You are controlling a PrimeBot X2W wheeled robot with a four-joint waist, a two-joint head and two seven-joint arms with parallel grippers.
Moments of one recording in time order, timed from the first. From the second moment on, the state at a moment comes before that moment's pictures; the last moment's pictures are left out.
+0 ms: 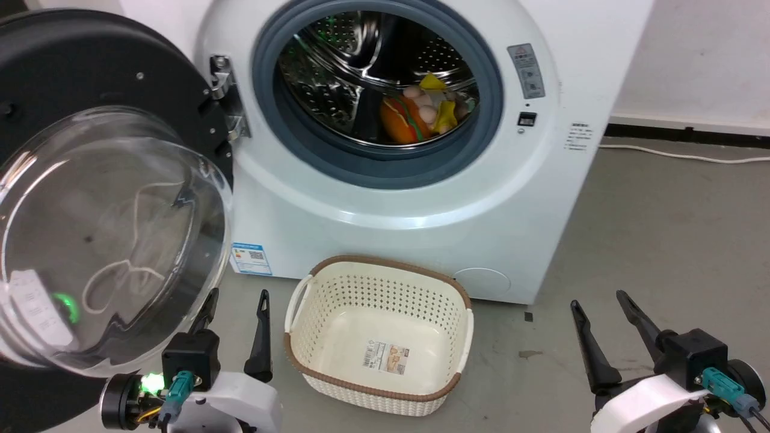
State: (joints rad) left arm -0.02 0.05 -0.03 0.01 0.00 0.00 -0.04; right arm 0.00 -0.05 -0.01 0.02 0.05 0.13 -0.04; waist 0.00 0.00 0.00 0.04
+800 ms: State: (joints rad) left arm -0.01 0.05 -0.04 0.00 0.00 0.02 -0.09; right arm 0.00 -0.05 0.03 0.06 0.08 0.13 -0.09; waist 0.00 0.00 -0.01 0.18
